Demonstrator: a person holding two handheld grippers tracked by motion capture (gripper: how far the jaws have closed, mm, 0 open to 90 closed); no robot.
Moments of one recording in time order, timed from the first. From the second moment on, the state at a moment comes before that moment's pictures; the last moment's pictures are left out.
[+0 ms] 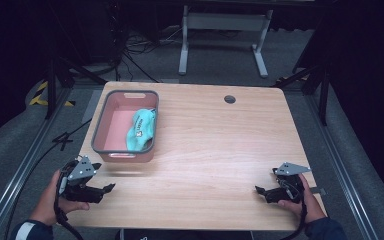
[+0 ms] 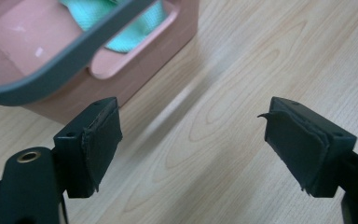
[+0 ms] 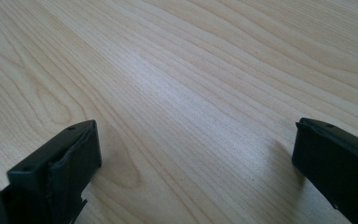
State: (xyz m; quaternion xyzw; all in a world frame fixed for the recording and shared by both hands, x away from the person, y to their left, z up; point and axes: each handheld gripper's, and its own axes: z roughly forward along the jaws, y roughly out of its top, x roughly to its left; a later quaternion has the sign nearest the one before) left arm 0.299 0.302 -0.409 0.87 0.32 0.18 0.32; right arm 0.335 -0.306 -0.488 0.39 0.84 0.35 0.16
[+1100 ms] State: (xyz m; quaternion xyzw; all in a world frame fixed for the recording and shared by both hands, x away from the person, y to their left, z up) left arm 0.361 0.270 -0.359 0.88 0.30 0.19 0.31; right arm 0.334 -0.306 -0.488 0.39 0.84 0.35 0.16
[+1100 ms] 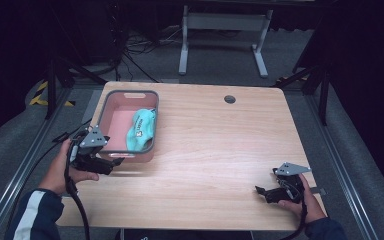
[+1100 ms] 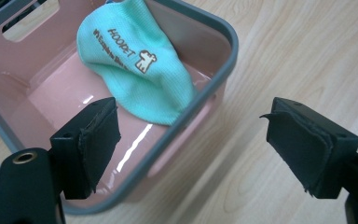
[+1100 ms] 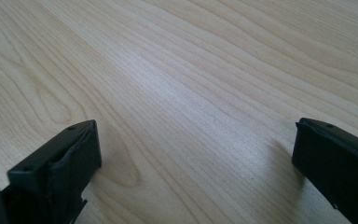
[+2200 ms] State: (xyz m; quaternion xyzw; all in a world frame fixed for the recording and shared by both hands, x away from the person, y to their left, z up) left arm 0.502 0.216 -0.403 0.91 0.36 0.12 0.17; right arm 0.334 -0.307 -0.488 0.39 0.84 0.35 0.16
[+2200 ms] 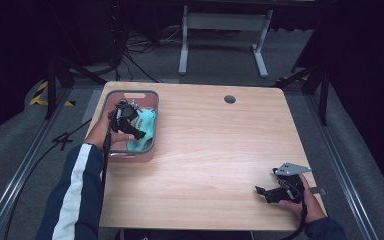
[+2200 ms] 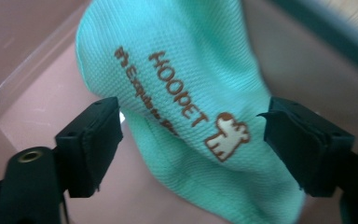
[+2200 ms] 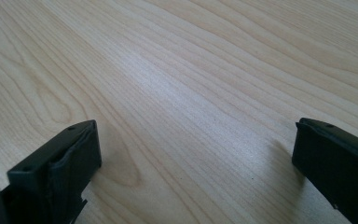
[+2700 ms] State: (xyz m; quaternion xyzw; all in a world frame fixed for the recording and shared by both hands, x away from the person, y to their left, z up) left arm 0.527 0.205 -0.433 0.91 0.40 0.07 0.12; right arm 0.334 -0.307 -0.488 0.39 0.84 0.35 0.16
